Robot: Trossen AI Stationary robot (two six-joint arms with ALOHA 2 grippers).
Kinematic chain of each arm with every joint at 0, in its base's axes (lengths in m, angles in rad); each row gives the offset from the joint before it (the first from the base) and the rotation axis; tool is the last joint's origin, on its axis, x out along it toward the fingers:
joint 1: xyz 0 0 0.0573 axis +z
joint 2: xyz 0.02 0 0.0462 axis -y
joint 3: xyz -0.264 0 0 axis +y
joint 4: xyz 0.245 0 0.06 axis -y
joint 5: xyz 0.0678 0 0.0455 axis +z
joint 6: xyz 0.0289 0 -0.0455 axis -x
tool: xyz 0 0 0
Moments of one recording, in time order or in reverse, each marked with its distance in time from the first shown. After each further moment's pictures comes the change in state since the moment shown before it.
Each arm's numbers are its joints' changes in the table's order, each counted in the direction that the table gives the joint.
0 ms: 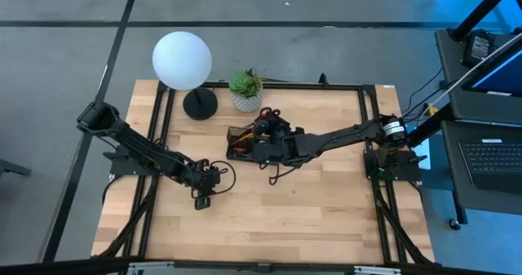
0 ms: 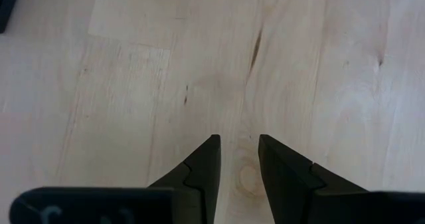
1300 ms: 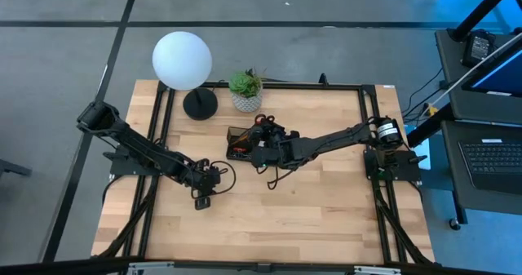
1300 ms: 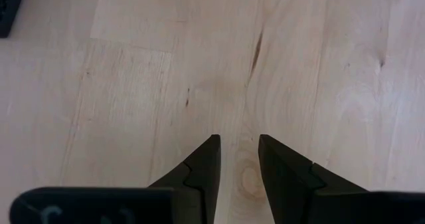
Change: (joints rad) left arm 0.000 0.000 0.000 0.002 0.008 -0.008; right arm 0.007 -0.058 0.001 0.051 0.085 0.049
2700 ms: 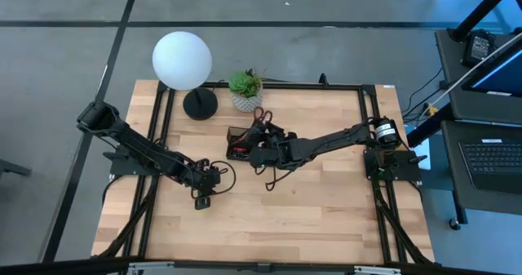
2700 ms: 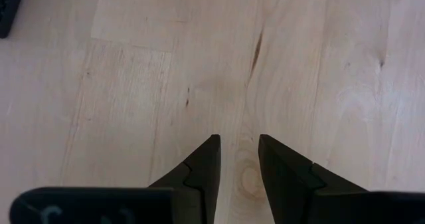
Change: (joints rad) left arm 0.000 0.000 0.000 0.000 0.000 -0.001; right arm 0.000 -0.021 0.001 0.052 0.030 0.002
